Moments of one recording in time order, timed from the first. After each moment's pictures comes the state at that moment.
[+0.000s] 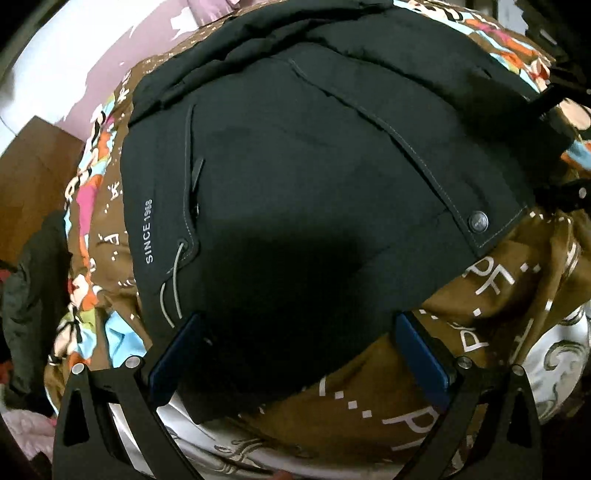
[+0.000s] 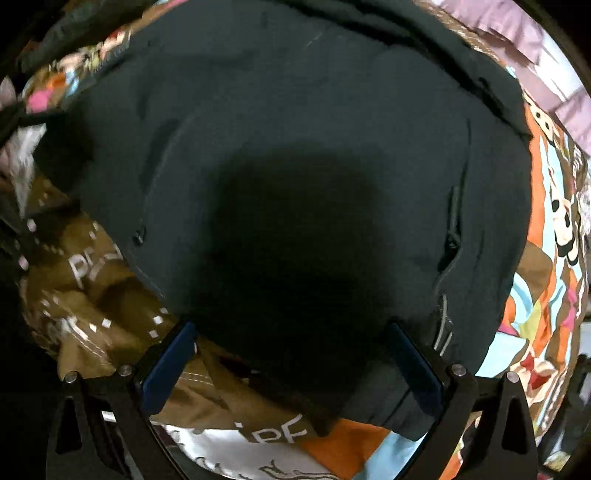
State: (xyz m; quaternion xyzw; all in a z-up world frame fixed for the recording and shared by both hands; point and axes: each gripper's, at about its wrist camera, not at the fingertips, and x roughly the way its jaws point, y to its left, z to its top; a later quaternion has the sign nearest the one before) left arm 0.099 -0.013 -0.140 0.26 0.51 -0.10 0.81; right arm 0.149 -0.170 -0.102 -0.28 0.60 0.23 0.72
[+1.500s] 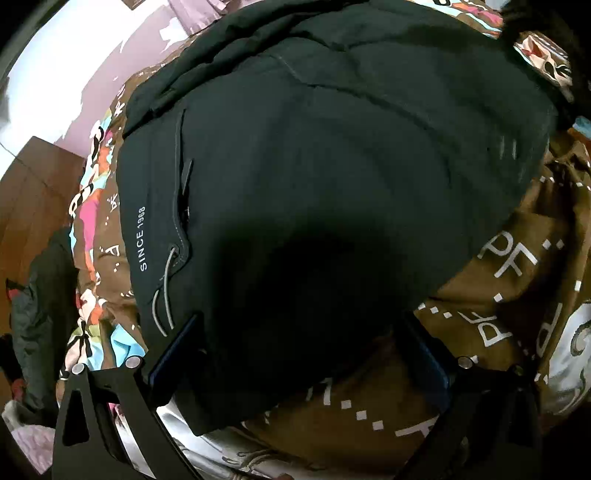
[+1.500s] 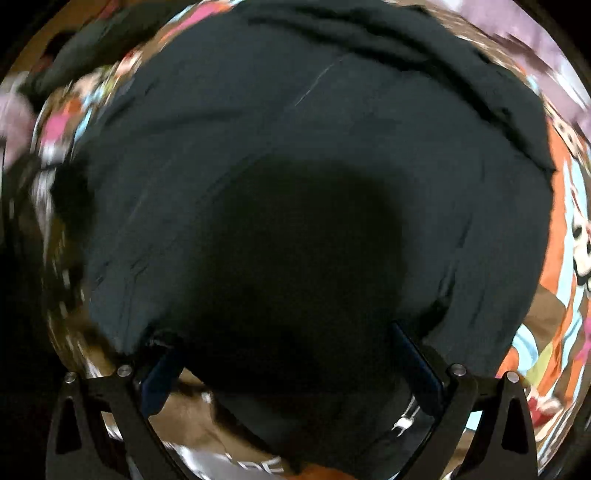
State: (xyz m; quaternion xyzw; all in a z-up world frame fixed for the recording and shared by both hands) left arm 0.103 0.008 -0.156 0.30 0.50 -0.11 0.80; right arm 0.186 -0.161 -0.086 -0.25 0.59 0.30 0.71
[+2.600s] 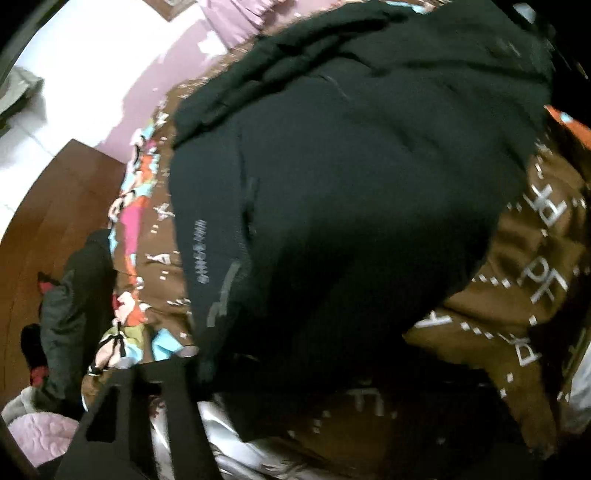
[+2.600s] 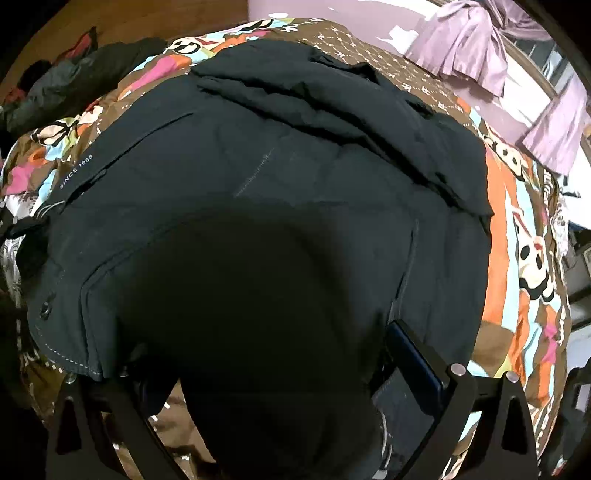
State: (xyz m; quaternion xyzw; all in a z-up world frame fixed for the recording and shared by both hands) left arm 0.107 0.016 -0.136 0.31 0.44 -0.03 0.84; right arm 0.207 -0.146 -0.044 -0.23 0.50 0.21 0.81
